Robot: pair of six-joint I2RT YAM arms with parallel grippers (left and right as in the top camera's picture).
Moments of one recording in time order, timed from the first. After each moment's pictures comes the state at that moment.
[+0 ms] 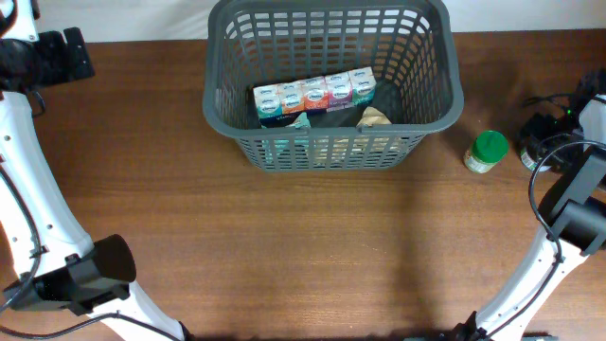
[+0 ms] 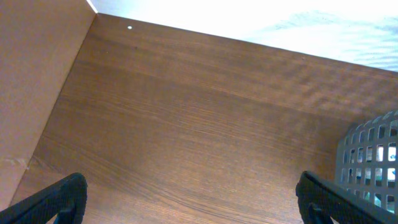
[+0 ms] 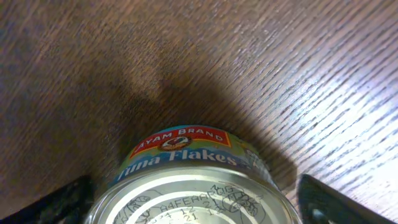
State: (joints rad) left arm 0.35 1.97 2.51 -1.39 0.03 0.08; right arm -0.54 2.41 2.00 -1.05 0.04 0.29
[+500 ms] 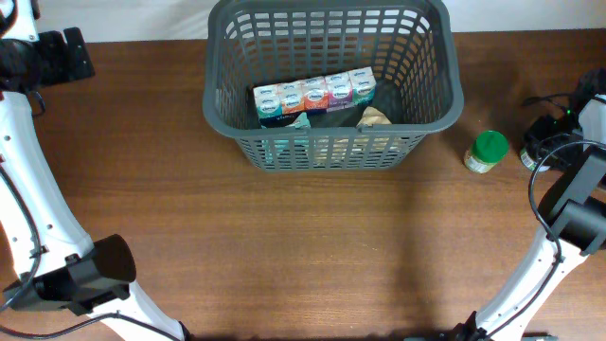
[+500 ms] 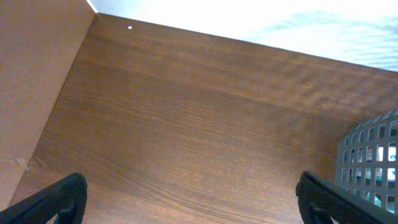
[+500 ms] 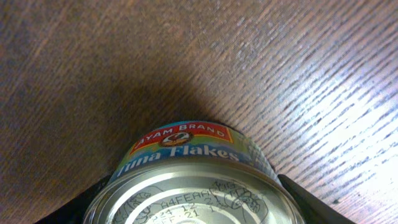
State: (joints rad) left arm 0.35 1.97 2.51 -1.39 0.03 0.08; right arm -0.54 2.41 2.00 -1.06 0.04 0.29
